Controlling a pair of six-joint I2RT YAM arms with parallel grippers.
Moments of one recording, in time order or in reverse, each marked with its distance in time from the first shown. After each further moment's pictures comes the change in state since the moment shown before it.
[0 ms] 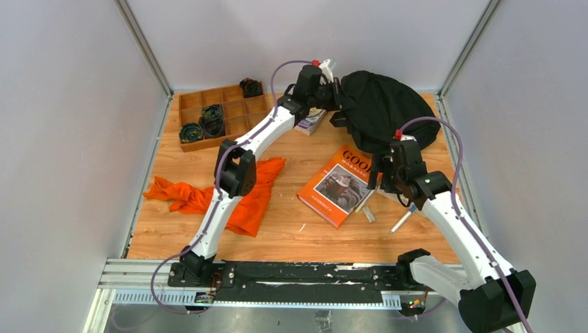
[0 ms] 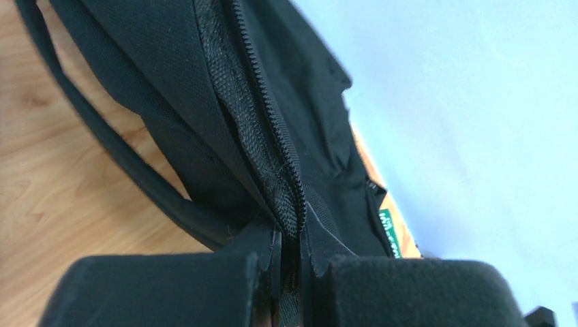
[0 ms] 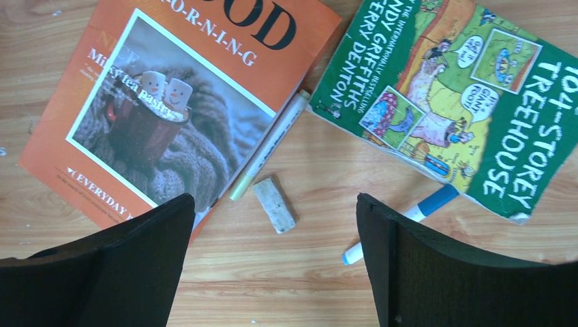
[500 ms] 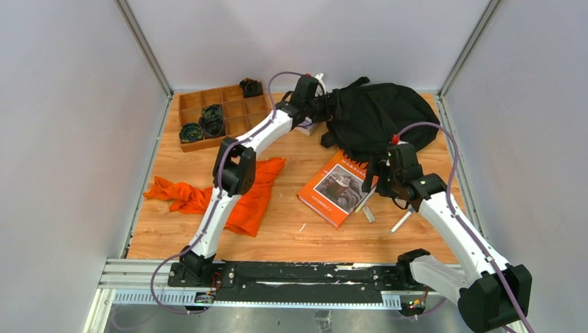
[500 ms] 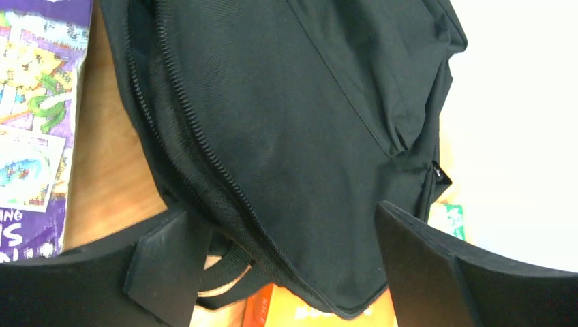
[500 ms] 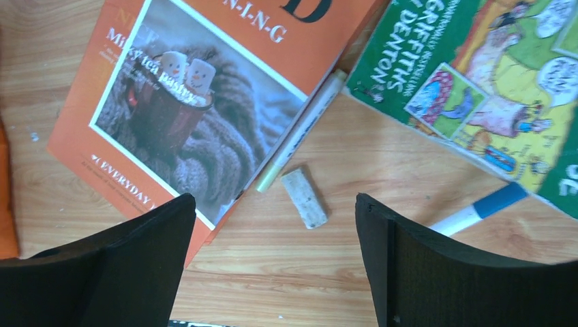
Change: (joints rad) left arm 0.022 0.035 -0.100 -0.088 -0.096 0.051; right arm 0.000 0.024 -0.055 0.053 -0.089 0.068
